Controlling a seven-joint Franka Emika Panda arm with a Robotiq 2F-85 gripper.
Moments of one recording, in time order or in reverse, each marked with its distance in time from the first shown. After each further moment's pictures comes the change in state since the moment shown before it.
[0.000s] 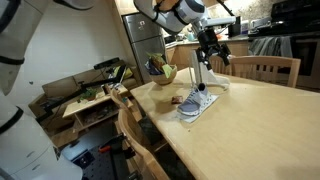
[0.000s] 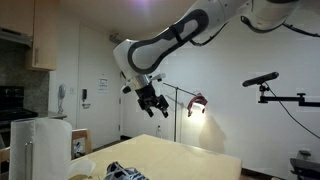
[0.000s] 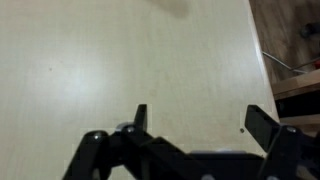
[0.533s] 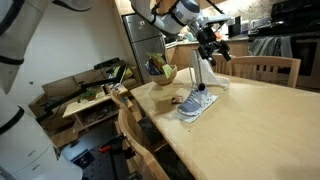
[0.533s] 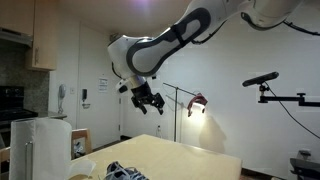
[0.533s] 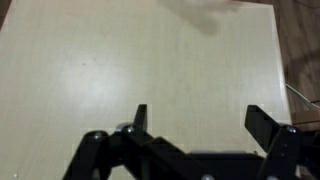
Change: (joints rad) arm 0.049 -0.006 -0.030 -0.014 -0.108 0.069 -0.078
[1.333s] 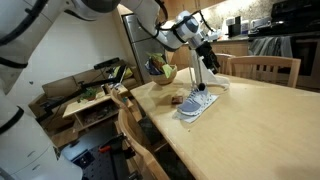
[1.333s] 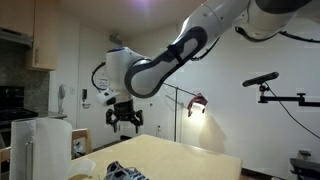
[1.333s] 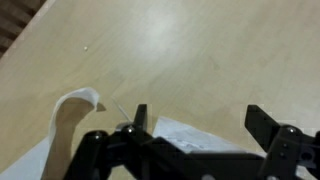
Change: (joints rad) arm -0.023 0.114 0.056 0.000 0.011 0.473 -0.358
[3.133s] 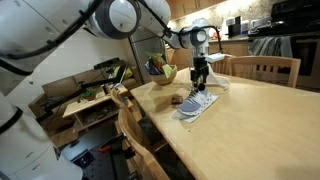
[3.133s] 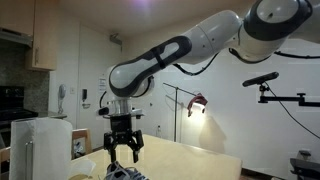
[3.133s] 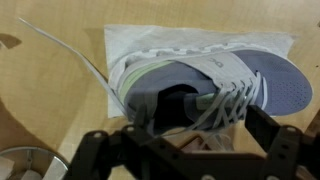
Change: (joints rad) arm -0.047 0.201 0.093 0.251 0.507 -0.299 -0.038
